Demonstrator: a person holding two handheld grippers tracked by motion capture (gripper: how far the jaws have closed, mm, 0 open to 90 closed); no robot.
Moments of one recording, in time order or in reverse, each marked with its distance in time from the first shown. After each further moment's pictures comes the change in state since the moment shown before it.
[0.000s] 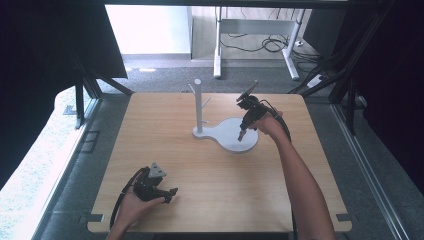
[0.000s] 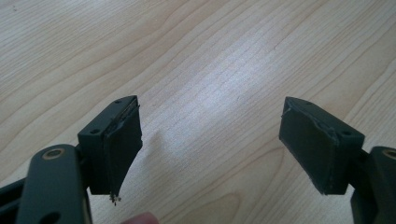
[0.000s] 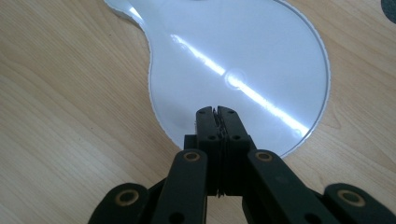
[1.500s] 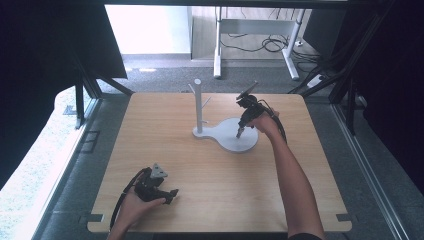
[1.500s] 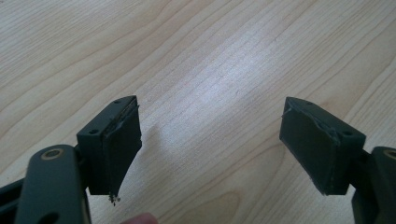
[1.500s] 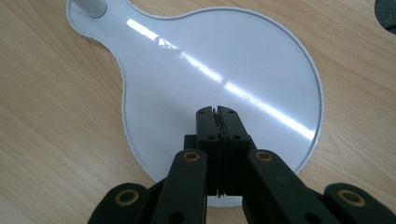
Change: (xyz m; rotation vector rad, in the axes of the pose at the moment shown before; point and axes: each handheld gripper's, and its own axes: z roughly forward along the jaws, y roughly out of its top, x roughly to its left) left arm -0.002 -0.001 0.004 0.023 -0.007 0.002; right arm -0.019 0.011 0.030 -0.036 0.007 0.061
